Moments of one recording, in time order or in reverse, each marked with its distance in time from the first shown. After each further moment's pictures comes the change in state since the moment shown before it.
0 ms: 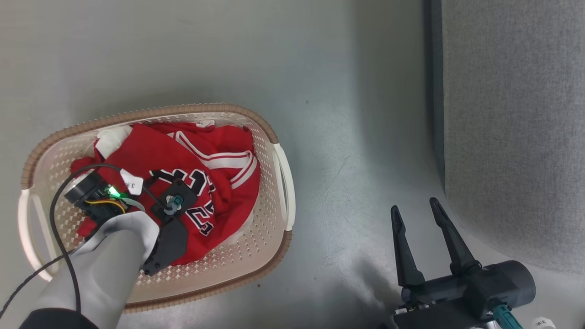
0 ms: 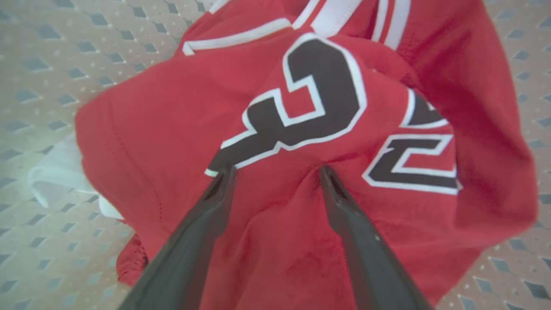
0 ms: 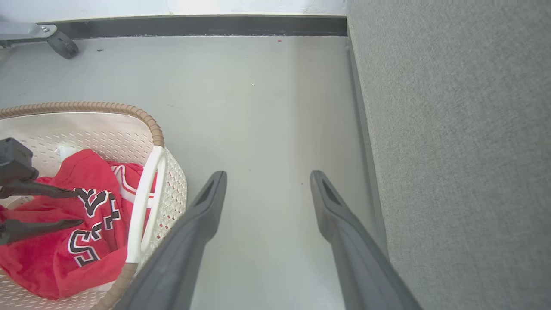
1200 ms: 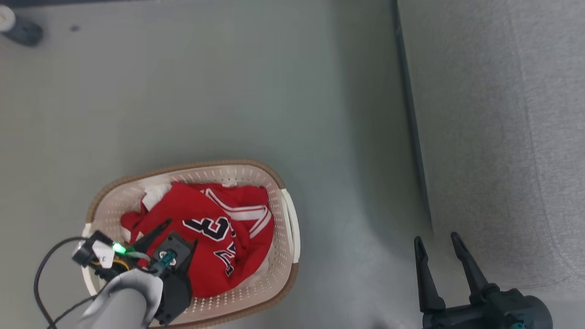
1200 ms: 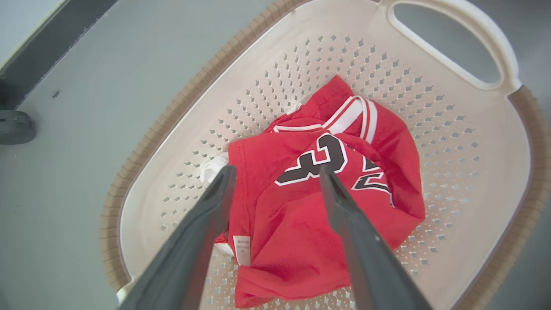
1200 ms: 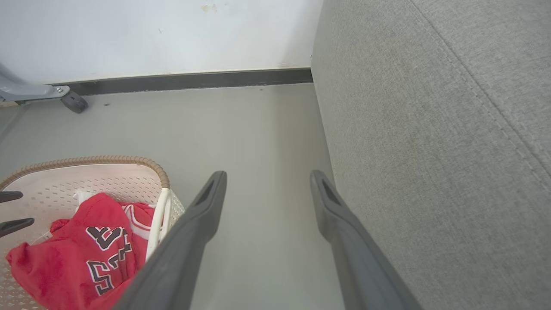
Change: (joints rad) left arm 0.351 0.030 0.250 -0.330 0.010 0.008 -0.089; right arm 0.100 -0.015 -0.072 0.067 0.056 0.020 0.004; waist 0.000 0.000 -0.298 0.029
